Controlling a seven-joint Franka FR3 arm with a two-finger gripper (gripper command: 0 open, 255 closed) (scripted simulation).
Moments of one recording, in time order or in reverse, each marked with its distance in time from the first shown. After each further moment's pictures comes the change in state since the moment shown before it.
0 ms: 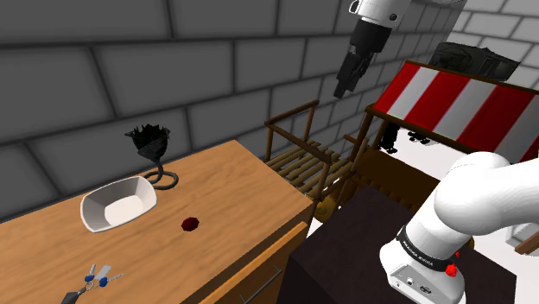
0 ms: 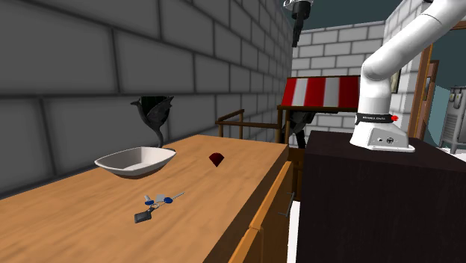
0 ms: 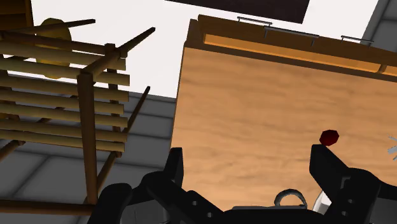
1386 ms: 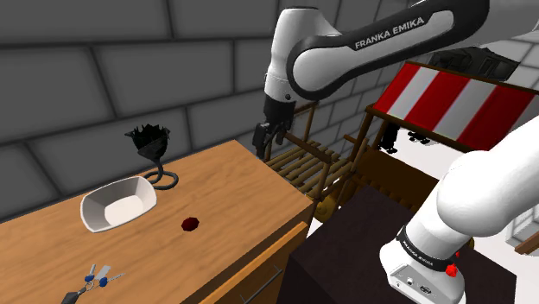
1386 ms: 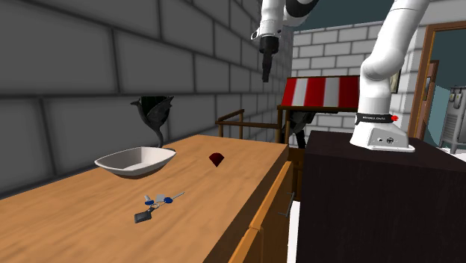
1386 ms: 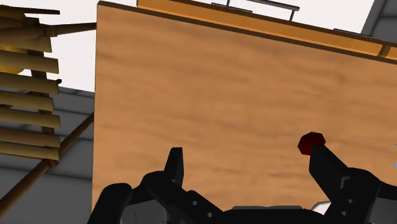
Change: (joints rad) arm 0.060 0.485 0.317 -0.028 0.060 0.495 0.270
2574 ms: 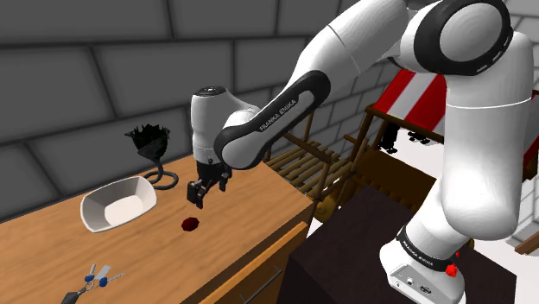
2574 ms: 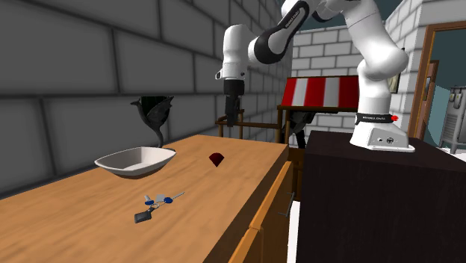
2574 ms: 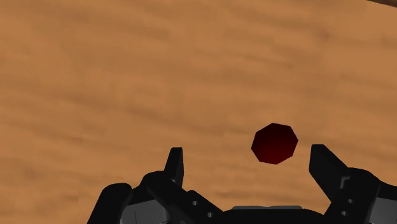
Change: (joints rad) arm 0.149 0.738 0.060 0.397 -0.404 0.239 0.427
